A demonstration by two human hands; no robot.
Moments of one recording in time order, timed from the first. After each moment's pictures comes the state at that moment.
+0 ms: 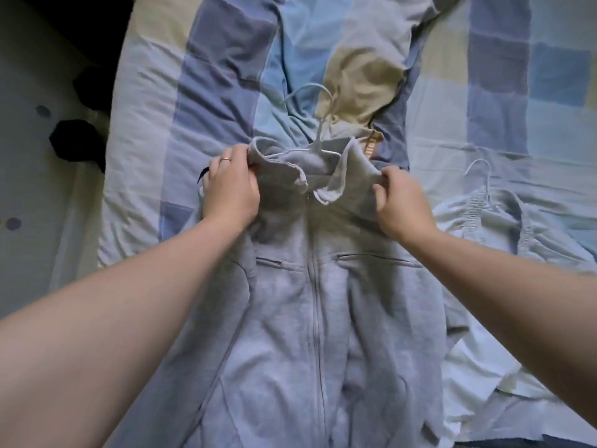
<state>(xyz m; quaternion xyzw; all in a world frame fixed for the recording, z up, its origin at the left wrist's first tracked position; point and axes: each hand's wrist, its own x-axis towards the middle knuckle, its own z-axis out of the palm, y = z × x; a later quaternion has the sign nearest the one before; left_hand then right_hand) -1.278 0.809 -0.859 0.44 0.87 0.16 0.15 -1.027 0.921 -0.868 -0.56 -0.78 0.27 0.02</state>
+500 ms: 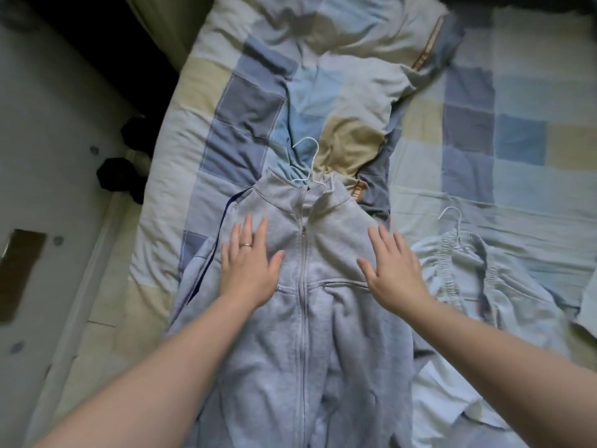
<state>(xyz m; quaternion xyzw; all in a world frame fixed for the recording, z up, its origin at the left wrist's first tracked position) -1.212 0.756 -0.804 0.42 0.87 0.05 0.26 -0.983 0.882 -0.804 -0.50 -0.82 0.24 -0.14</state>
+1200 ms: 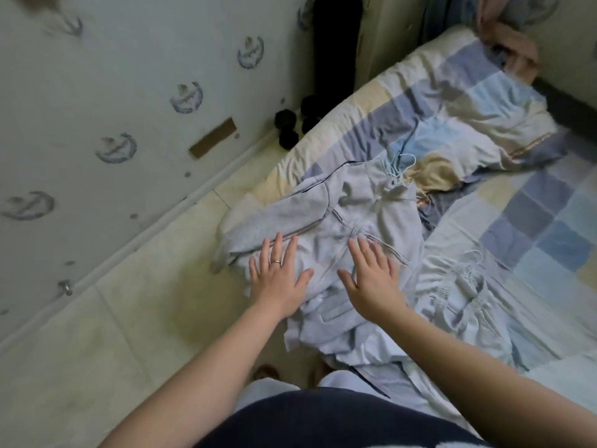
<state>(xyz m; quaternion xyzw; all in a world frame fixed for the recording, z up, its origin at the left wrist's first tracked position) -0.973 0.504 -0.557 0.17 0.95 0.11 0.25 -0.890 0.682 -0.556 -0.19 -0.94 0.23 -0.17</state>
